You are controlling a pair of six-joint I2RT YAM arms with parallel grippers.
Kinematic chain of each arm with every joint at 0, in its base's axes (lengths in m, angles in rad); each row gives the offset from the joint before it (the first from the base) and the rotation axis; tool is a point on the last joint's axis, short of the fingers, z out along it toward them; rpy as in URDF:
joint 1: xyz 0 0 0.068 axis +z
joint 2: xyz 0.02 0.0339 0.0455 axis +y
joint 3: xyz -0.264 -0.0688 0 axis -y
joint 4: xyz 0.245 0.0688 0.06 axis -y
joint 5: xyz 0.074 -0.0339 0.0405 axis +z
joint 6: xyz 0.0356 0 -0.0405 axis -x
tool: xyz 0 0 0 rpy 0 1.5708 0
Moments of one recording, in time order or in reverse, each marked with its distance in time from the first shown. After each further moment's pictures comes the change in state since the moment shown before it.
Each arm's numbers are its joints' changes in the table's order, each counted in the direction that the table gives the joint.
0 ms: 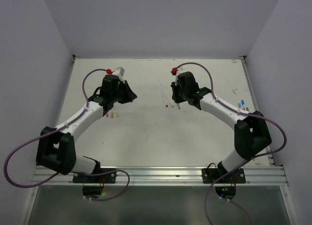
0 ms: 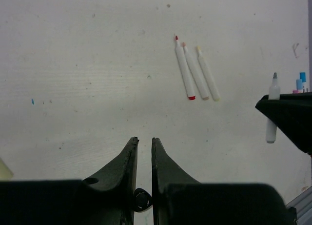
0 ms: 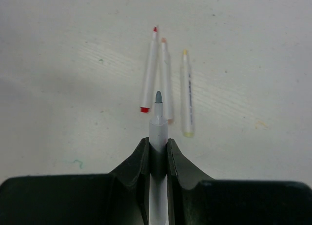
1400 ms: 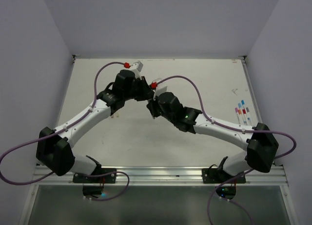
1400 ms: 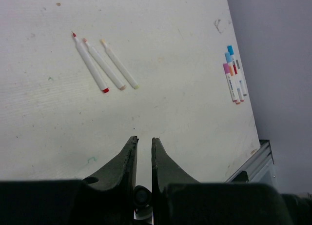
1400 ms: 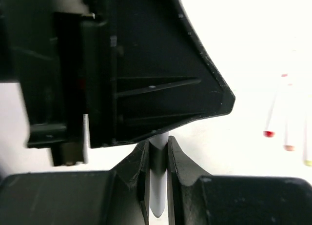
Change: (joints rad) left arm -0.227 -0.011 0.154 -0.058 0.005 0.093; right arm 0.397 -0.153 -0.095 0.251 -0.137 -0.146
